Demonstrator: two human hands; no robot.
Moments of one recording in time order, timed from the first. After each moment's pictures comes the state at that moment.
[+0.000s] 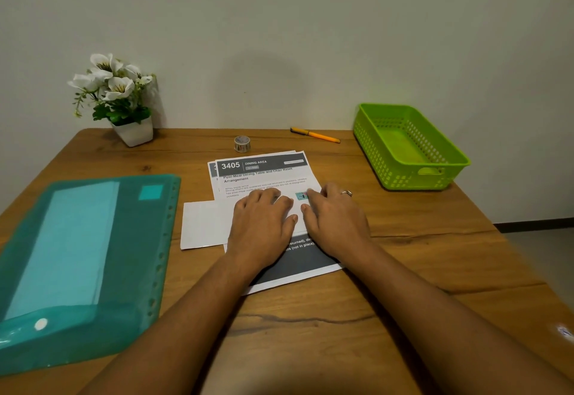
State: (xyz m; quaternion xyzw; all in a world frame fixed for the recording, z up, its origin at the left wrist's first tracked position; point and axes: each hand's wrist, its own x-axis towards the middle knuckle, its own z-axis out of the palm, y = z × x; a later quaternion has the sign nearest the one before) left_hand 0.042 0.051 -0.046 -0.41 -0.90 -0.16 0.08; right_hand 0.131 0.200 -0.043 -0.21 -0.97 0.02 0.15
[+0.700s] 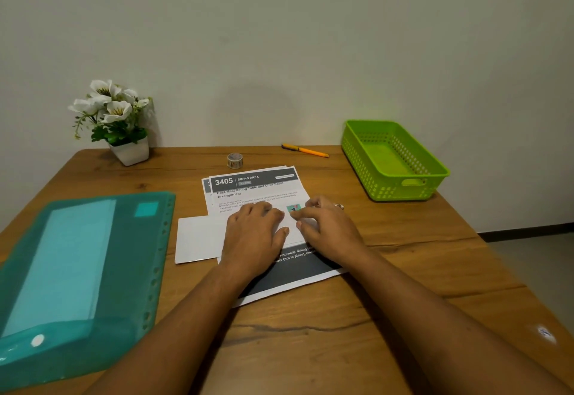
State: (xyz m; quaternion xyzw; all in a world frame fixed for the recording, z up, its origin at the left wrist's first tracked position) left_hand 0.043 0.051 -0.037 -0.42 -0.89 -0.16 0.06; right_hand 0.137 0.217 -0.039 -0.17 -0.95 0.23 0.13
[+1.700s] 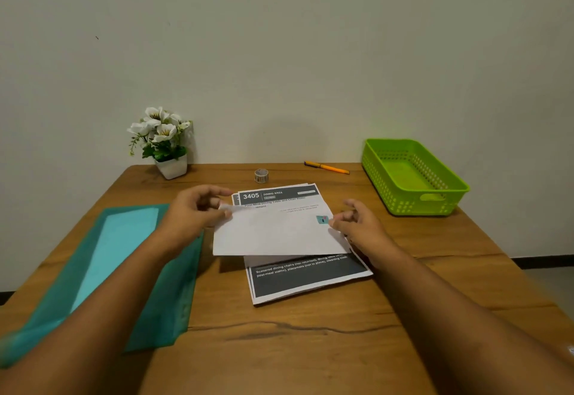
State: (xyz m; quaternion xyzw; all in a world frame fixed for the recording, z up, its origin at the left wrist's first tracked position) left_hand -0.012 -0.069 0.046 -0.27 -0.78 -0.56 -0.12; right_hand 0.146 0.228 -0.019 -0.27 -0.74 0.60 0.16
